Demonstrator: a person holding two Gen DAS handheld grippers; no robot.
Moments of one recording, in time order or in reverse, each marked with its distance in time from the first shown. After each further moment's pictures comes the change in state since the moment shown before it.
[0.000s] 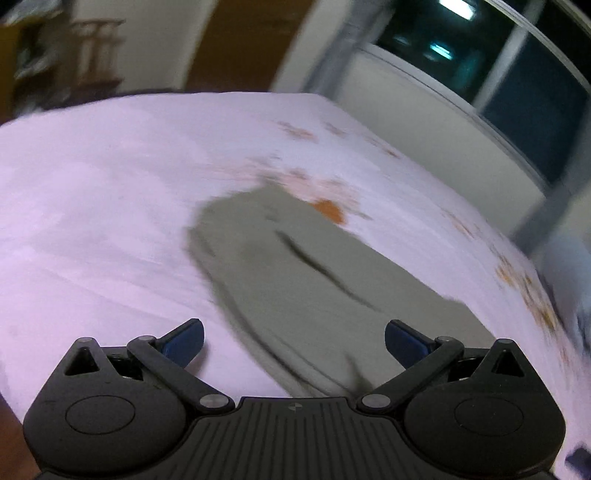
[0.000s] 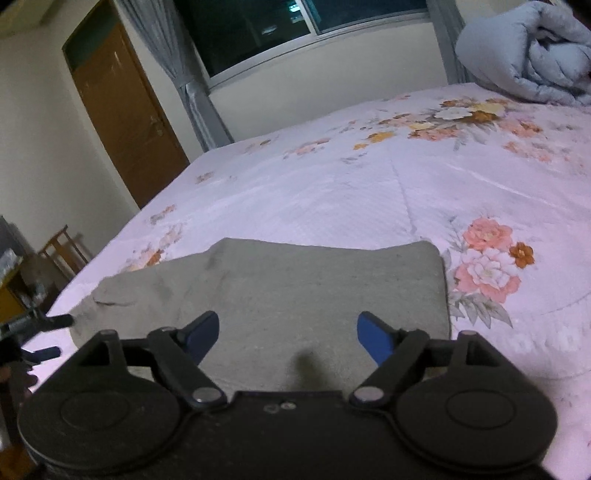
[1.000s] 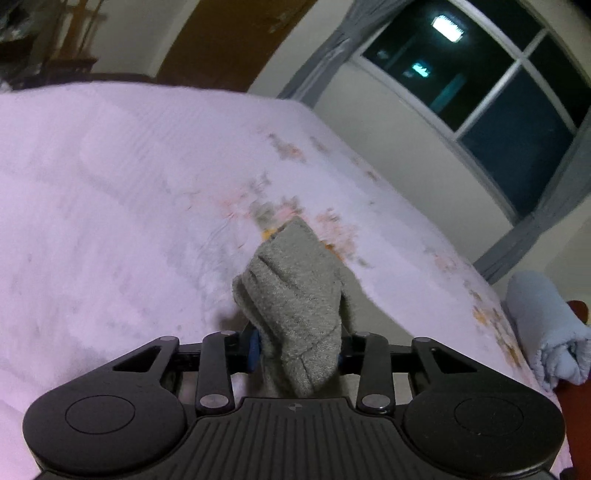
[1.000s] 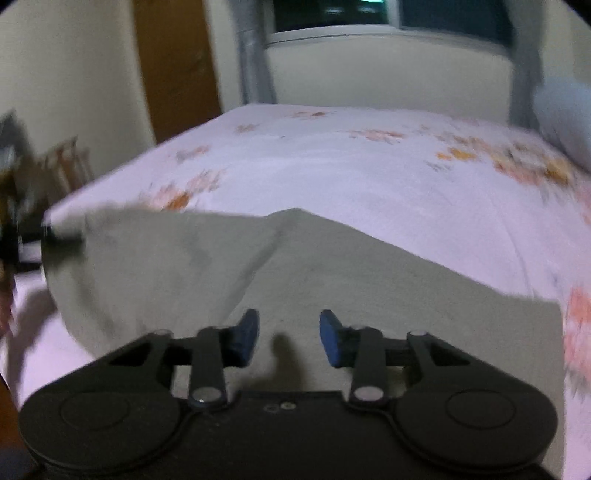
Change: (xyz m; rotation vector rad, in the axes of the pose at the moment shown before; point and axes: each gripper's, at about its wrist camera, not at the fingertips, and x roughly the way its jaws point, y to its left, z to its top) left arm 0.070 0.036 0.056 -0.037 -0.011 -0.198; right arm 0.087 0.120 -0.016 -0.362 0.090 -0.044
